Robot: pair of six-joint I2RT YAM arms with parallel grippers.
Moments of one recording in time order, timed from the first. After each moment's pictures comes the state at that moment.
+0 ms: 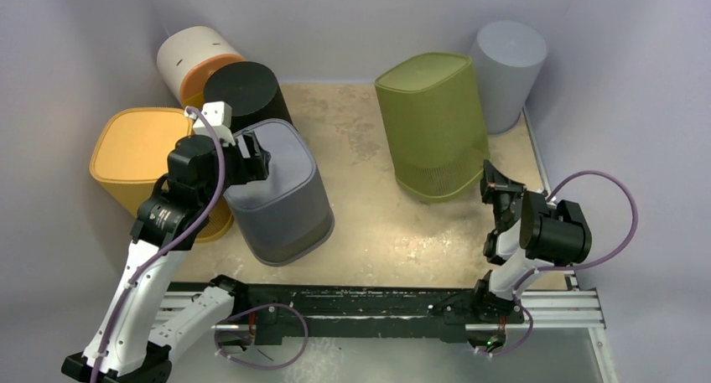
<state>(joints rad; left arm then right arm) -0.36 0.84 1.22 -0.78 -0.19 -0.33 -0.29 1.67 0.10 1.53 -0.18 1.54</state>
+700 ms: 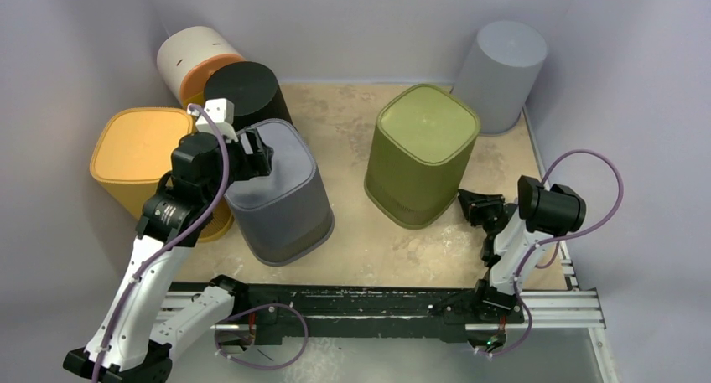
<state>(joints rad) -0.36 0.85 1.19 -0.72 -0.19 -0.34 -0.31 1.93 0.08 1.47 -0.39 1.33</state>
